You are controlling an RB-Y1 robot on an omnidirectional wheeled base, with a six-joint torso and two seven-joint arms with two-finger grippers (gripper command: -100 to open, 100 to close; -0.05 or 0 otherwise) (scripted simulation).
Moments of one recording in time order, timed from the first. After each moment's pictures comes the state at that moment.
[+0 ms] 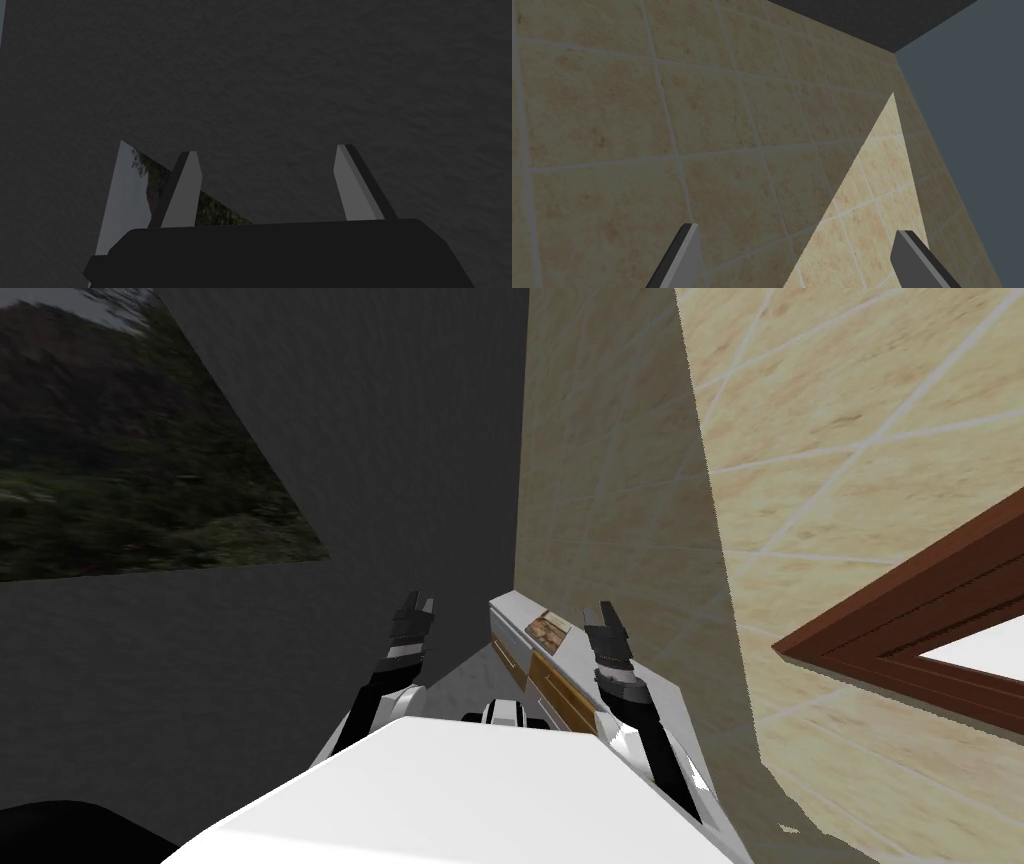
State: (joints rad) left arm 0.50 -0.02 0.03 -2.28 0.09 -0.41 -0.03; right arm 0.53 -0.12 -0.01 -2.30 0.06 -0.53 -0.03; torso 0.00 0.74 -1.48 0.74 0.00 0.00
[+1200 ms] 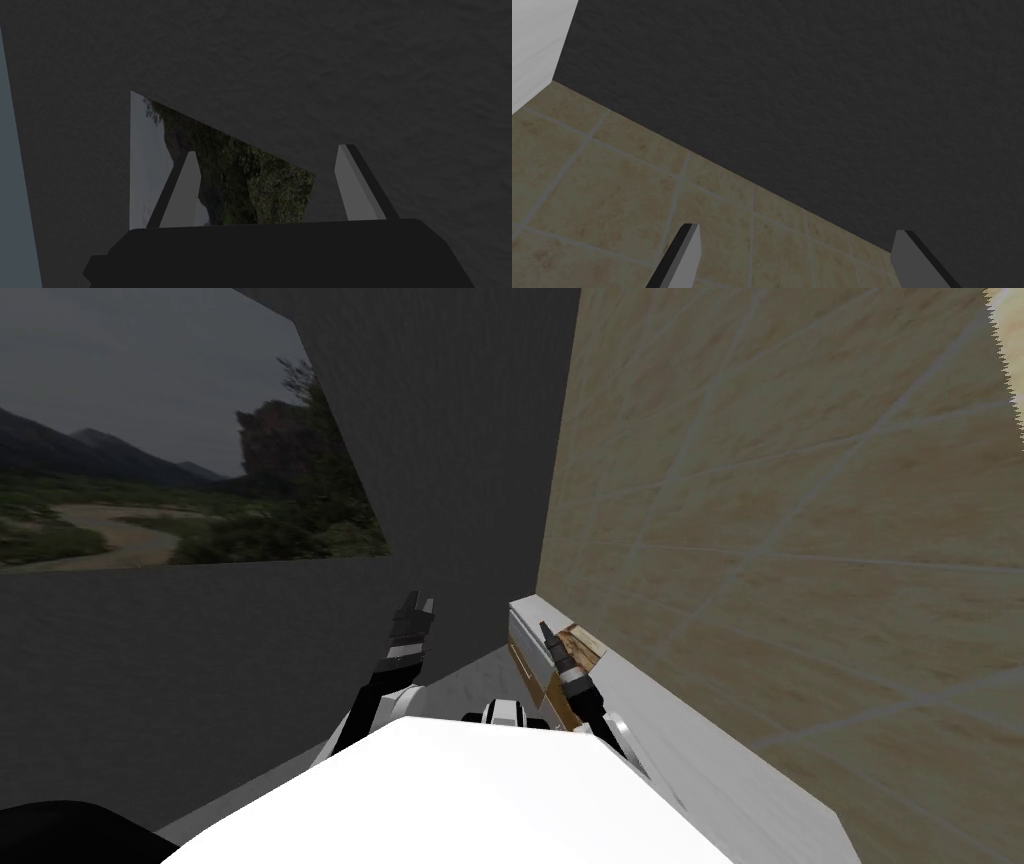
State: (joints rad) left arm 0.50 -0.02 0.03 -2.28 0.09 -0.41 -0.03; right arm 0.48 -0.30 0.26 -2.13 0.34 -0.23 0.10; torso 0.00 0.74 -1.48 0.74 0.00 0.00
